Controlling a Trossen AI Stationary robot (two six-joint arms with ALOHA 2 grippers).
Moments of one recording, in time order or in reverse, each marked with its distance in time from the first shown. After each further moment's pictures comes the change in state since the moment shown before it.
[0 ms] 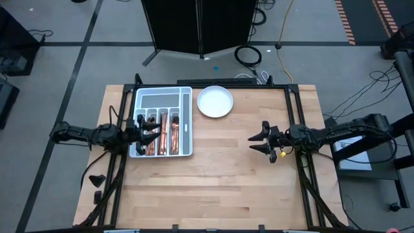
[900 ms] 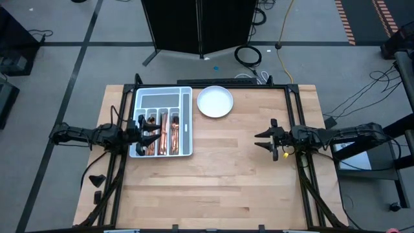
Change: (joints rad) left arm 0.024 0.001 0.000 -0.019 0.063 -0.002; right arm -0.006 -0.412 -0.019 -0.573 0.134 -0.130
